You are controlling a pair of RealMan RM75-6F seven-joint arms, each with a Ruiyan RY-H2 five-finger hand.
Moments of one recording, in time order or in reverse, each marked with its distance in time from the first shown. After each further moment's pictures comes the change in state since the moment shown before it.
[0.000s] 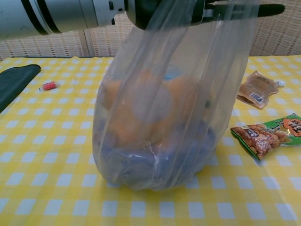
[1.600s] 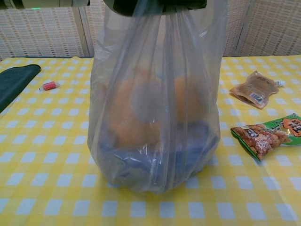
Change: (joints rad) left arm 0.139 0.118 -0.188 -0.346 -0.508 -0.184 0.572; right arm -0.007 0.008 -0.005 -0.007 -0.017 0.019 -0.008
